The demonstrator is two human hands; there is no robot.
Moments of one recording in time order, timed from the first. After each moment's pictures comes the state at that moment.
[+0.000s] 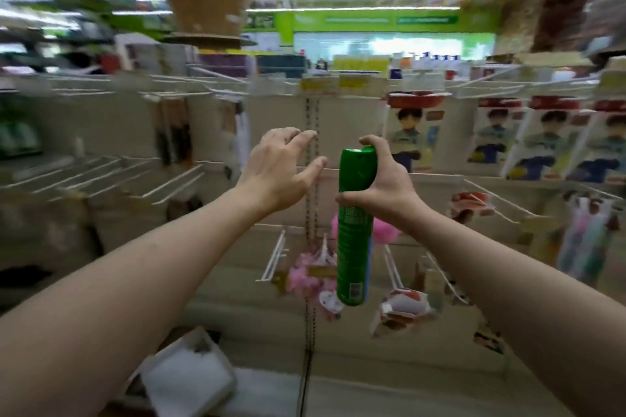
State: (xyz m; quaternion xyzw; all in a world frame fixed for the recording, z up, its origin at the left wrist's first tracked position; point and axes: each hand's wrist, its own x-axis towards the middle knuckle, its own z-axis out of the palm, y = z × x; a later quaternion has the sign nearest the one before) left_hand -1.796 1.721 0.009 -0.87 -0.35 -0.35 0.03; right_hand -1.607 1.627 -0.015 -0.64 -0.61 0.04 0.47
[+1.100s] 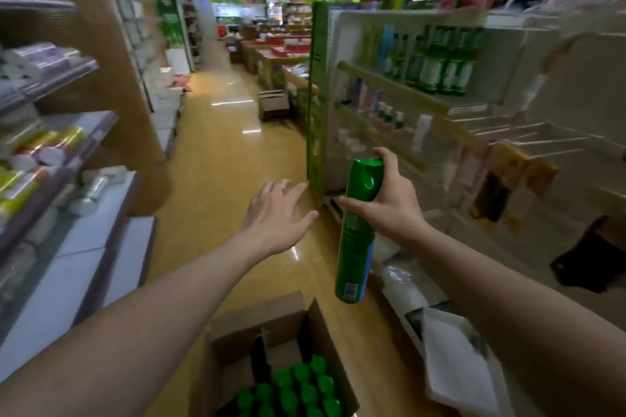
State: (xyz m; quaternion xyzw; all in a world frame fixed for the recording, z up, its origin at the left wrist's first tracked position) left_hand -2.421 1.647 -0.144 -0.52 -0.84 -0.17 0.03; right_hand -2.244 1.784 -0.121 -0.31 -0.84 0.31 0.32
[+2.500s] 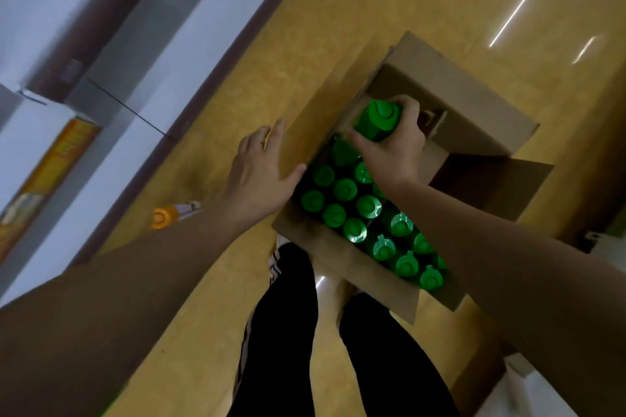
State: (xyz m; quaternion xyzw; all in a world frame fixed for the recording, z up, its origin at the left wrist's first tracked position) left_hand -2.496 1.387 -0.720 0.03 -0.95 -0.24 -0.22; right_hand -2.537 1.606 -0.702 -0.17 -0.86 0.48 -0.09
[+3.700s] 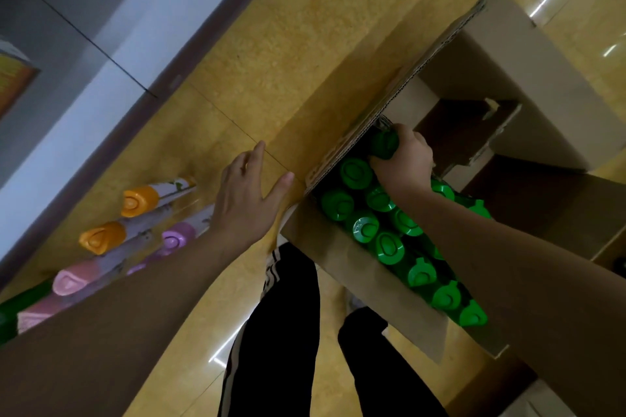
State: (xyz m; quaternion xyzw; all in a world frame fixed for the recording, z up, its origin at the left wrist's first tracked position) left_hand -2.446 1.342 -0.849 0.21 -0.88 -0.34 -0.27; right_hand -2.541 1.577 -0.863 -0.13 -0.93 0.23 -0.26
